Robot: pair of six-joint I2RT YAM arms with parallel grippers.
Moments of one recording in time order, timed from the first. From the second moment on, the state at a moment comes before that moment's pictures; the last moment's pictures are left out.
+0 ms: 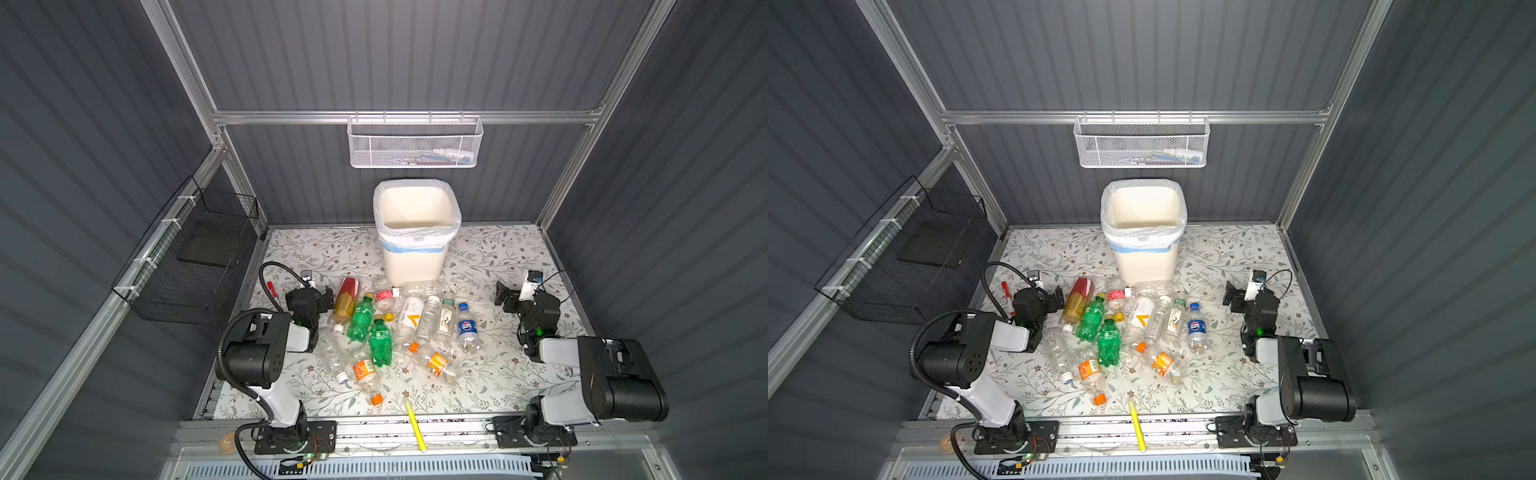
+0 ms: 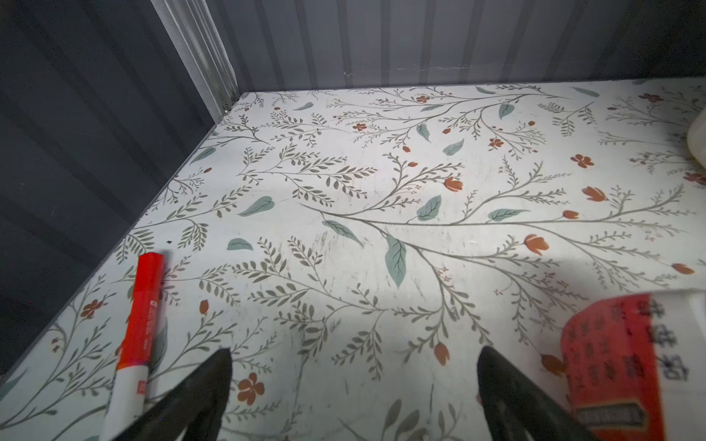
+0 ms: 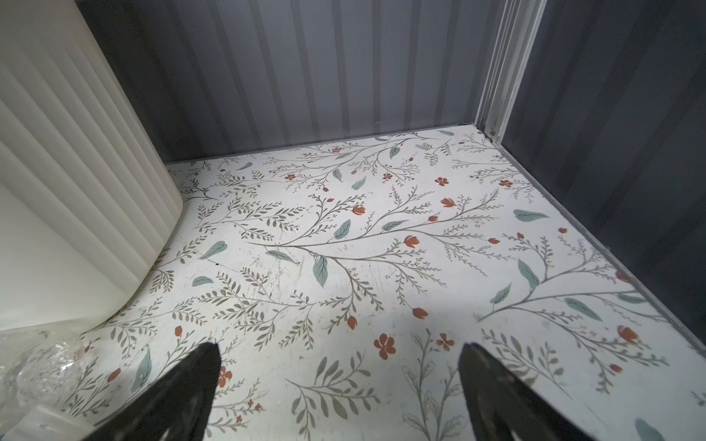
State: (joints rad) left arm -0.10 1.71 0.47 0.85 -0.23 0.01; right arm -0.08 1.45 0.31 0.89 -0.08 0.07
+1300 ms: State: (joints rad) left arm -0.10 1.71 0.47 0.85 -0.23 0.01; right arm -0.09 1.45 0.31 0.88 -0.11 0.07
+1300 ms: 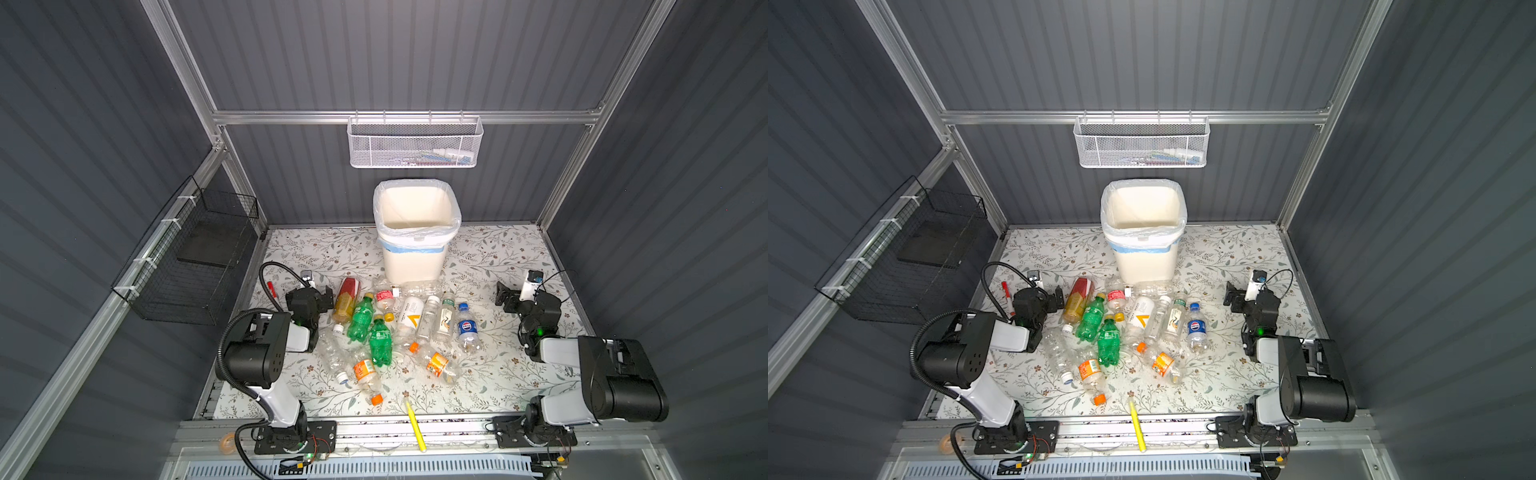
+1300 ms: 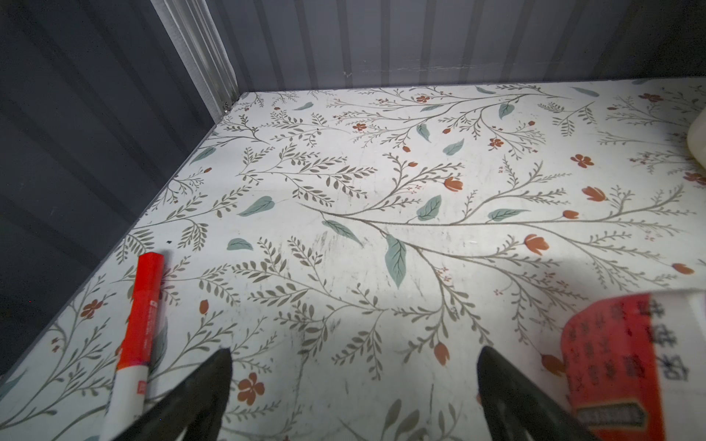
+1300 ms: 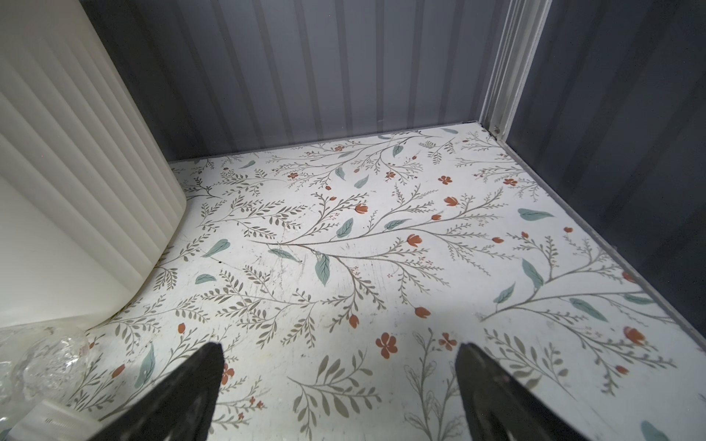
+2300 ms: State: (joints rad) left arm -0.10 1.33 0.80 -0.03 -0.15 -0.23; right arm 0.26 1.26 0.74 -0.37 -0.11 0.28
